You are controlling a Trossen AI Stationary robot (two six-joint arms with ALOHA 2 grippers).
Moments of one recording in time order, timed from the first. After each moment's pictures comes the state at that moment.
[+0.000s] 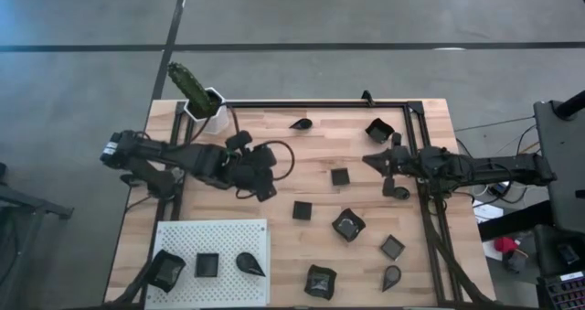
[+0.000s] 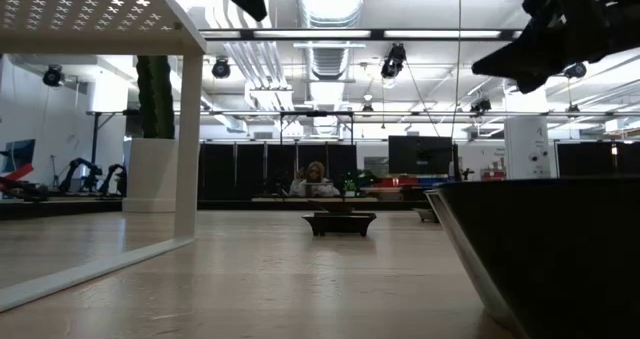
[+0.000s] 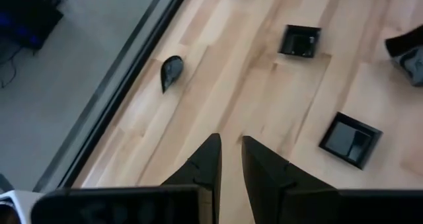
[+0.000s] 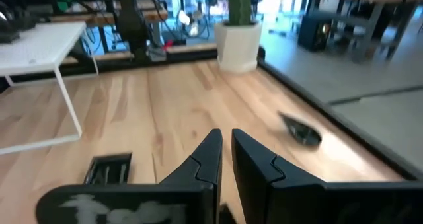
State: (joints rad) left arm -0.23 1.52 1.60 -1.12 -0.65 -0.47; right arm 0.00 0.44 0.25 -0.01 0.26 0.10
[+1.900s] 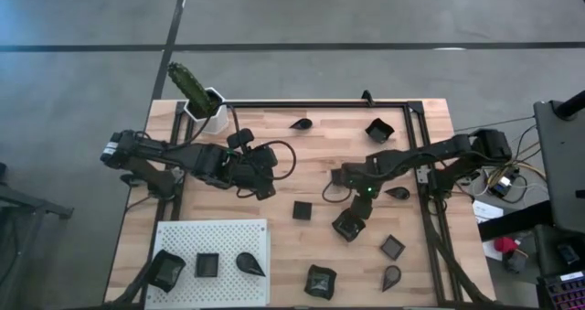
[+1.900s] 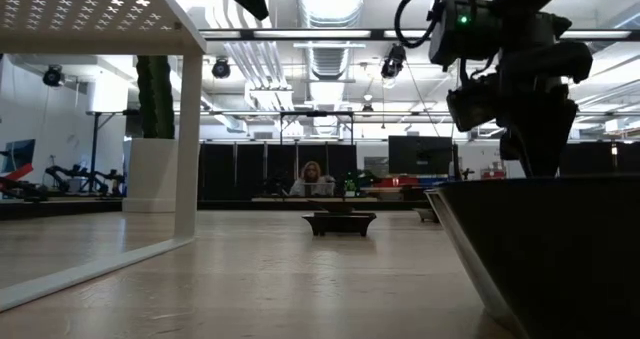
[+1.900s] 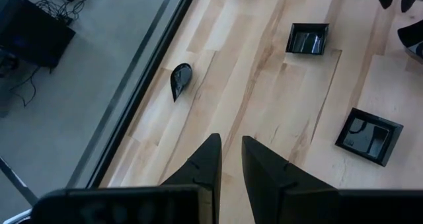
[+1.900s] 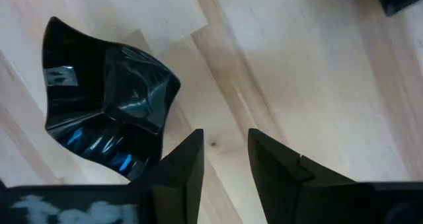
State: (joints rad) left arm -0.22 1.52 1.60 -1.12 -0.68 -0.37; right arm 0.01 1.48 0.81 -0.73 -0.29 0.54
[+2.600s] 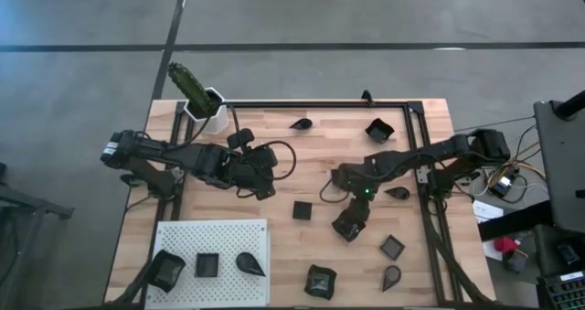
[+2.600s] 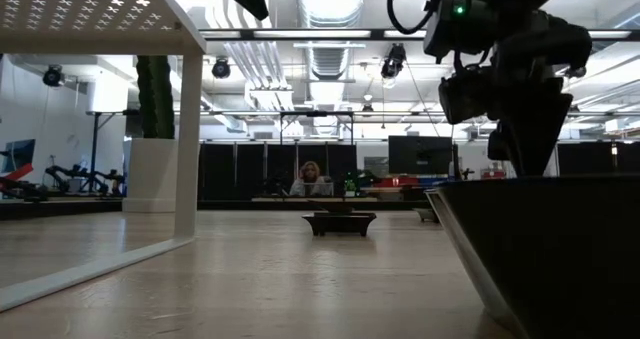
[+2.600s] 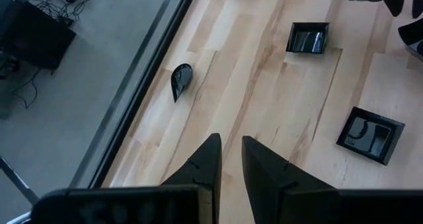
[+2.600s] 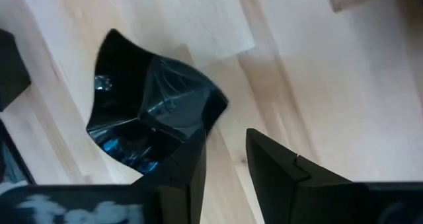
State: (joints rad) left arm -0.22 1.52 1.60 -1.12 -0.68 -0.36; right arm 0.03 1.49 0.82 -0.65 -0.34 0.50
